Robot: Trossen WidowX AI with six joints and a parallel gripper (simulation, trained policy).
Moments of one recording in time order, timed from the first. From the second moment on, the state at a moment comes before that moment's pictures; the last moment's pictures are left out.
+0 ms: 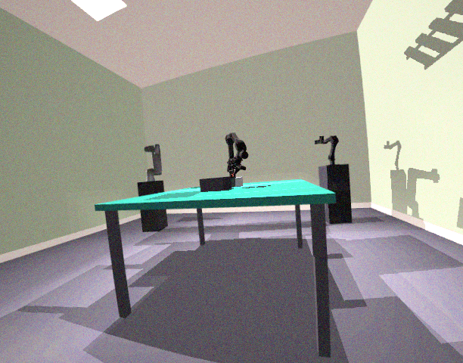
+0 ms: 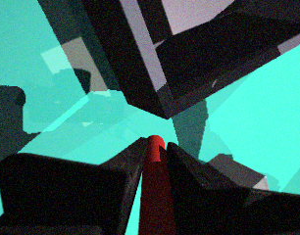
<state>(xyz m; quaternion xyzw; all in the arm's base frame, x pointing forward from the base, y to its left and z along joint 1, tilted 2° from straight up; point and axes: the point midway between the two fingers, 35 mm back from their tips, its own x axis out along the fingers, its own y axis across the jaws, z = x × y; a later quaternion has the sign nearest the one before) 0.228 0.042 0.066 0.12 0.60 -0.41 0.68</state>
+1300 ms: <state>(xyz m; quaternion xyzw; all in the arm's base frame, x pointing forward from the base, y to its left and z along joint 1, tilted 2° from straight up) 0.307 -0.093 0.068 0.23 0.56 -0.42 0.68</state>
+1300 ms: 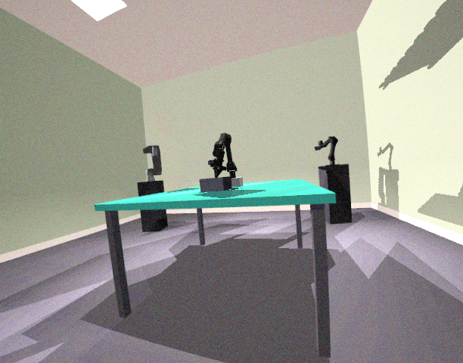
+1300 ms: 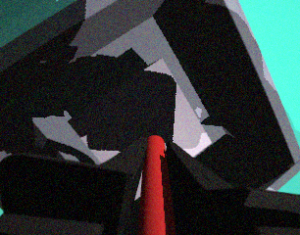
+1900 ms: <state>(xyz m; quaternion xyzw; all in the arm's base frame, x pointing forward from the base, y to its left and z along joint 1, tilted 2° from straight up) 0.323 -0.110 0.035 0.23 0.61 -0.35 0.67</state>
